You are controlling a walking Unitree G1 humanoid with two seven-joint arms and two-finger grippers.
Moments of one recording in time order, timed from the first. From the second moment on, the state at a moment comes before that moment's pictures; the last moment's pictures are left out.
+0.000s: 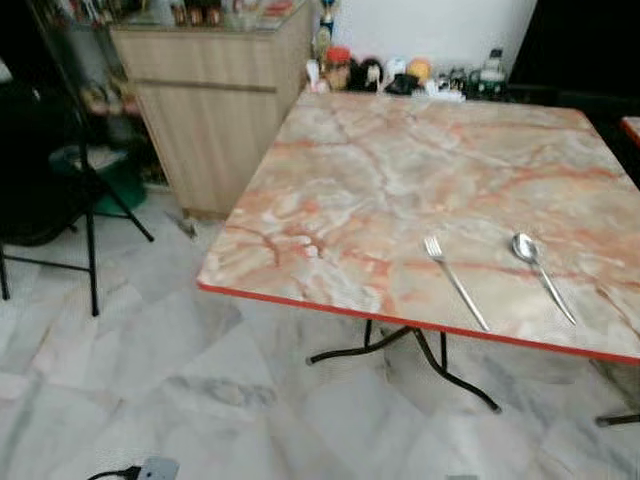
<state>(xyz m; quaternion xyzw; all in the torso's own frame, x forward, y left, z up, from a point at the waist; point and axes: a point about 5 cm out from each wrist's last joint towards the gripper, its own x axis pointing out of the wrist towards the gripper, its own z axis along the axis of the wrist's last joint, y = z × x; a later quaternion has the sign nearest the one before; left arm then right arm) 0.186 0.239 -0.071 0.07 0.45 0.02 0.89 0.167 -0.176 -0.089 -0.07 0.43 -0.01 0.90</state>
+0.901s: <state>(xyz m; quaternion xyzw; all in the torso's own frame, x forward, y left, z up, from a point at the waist) 0.199 0.225 -0.067 0.07 0.42 -0.01 0.91 0.168 -0.197 -0.086 -0.09 0.43 -0.03 0.90</state>
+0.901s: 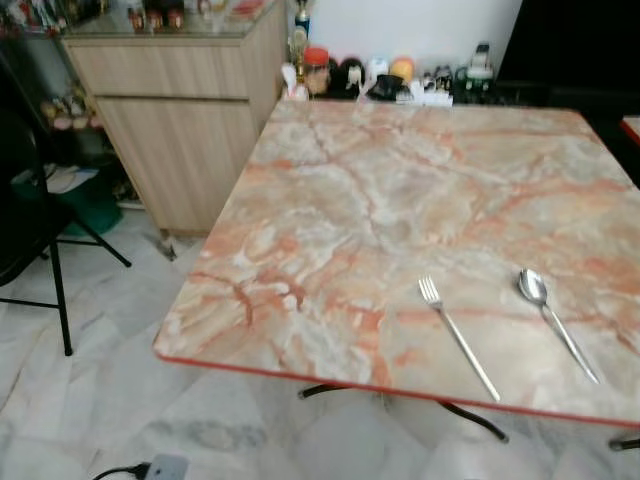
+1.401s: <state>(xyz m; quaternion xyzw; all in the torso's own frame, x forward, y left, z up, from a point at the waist) 0.184 0.228 -0.074 0.07 0.44 0.00 0.90 0.165 -0.198 -0.084 -0.02 0.39 -0.07 0.92</state>
